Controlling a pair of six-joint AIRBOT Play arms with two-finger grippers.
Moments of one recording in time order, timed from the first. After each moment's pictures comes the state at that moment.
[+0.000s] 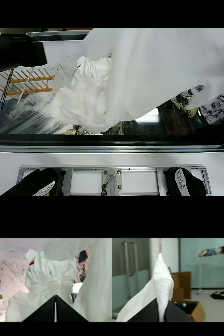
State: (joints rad) left arm -0.50 -1.05 1.85 1.81 -1.39 -1.81; right arm -0.63 -0.75 0.92 0.41 0.96 0.02
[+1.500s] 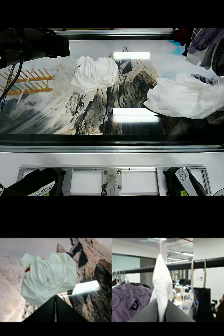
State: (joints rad) left arm -0.50 -1.17 1.85 1.81 -1.25 -1.80; right arm -0.96 -0.95 1.51 0.09 0.15 0.07
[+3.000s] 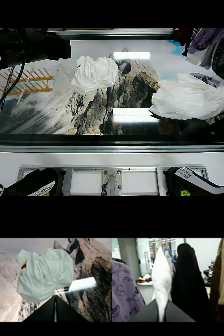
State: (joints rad) left arm -0.50 -1.17 1.85 1.77 -1.27 -1.81; right arm -0.96 -1.22 1.60 0.10 0.02 0.07
